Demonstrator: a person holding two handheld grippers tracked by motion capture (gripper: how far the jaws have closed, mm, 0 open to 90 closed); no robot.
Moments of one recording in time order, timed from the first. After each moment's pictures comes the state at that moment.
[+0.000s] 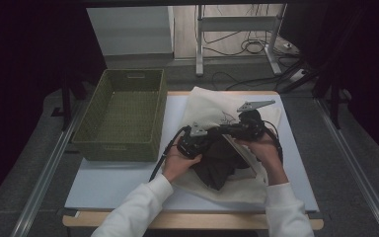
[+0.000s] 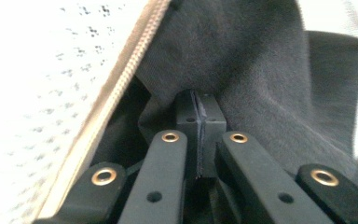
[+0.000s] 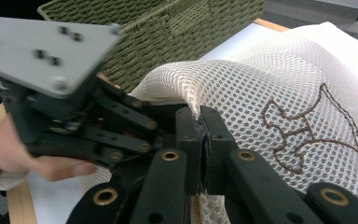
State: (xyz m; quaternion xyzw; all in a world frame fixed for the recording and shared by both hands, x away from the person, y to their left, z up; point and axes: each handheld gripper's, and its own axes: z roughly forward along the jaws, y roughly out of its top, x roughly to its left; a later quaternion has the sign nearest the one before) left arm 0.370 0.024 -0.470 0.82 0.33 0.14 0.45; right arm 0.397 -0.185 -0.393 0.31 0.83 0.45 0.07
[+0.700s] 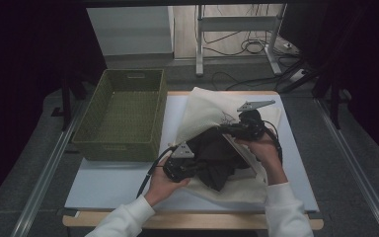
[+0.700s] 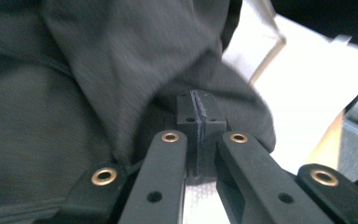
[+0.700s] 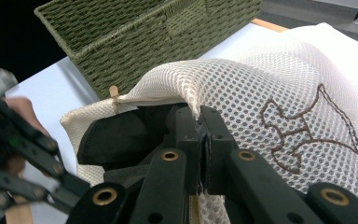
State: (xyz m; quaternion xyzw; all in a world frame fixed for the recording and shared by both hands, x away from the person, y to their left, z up) left arm 0.309 0.046 -0.487 0.84 0.29 0.07 0.45; right arm 0.399 -0.185 -0.394 0.32 0.83 0.45 0.07
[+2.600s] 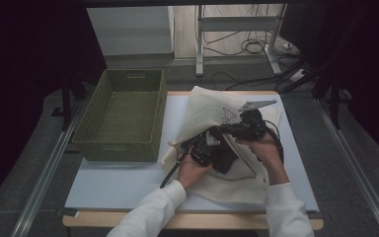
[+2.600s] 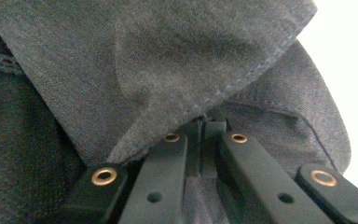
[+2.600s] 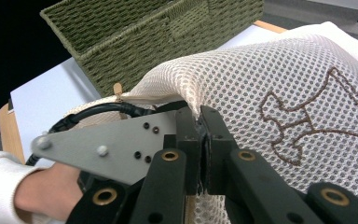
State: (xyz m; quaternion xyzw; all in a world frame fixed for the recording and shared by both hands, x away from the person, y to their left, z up) left arm 0.383 -0.023 -0.522 0.84 0.36 0.14 0.39; right arm 0.398 -0.187 -0.392 0.31 0.83 0.46 0.07
